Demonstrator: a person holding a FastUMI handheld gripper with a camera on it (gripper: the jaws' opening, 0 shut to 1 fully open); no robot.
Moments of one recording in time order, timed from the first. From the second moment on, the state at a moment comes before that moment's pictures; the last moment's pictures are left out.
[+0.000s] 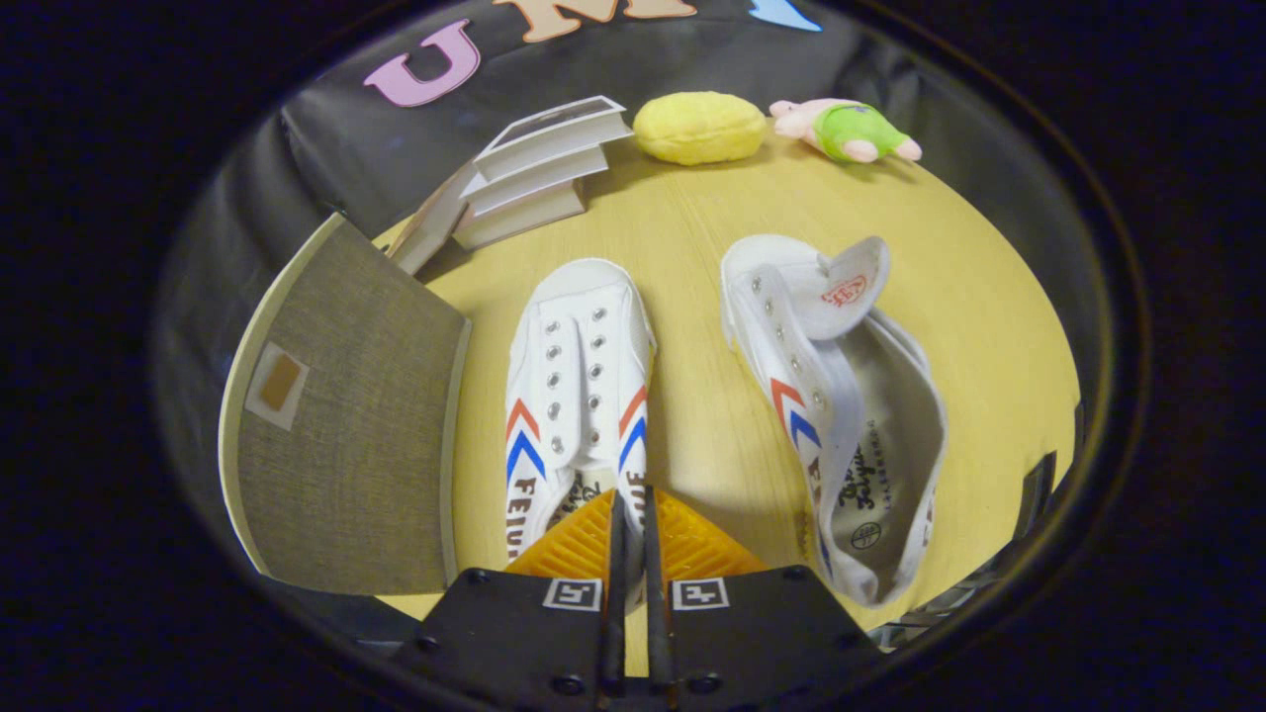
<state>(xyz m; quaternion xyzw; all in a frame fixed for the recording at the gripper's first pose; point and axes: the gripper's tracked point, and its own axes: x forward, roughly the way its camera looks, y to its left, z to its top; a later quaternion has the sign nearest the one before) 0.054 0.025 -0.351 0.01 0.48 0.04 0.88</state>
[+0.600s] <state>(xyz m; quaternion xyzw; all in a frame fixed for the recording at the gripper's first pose) 0.054 0.029 -0.349 0.06 0.48 0.07 0.87</state>
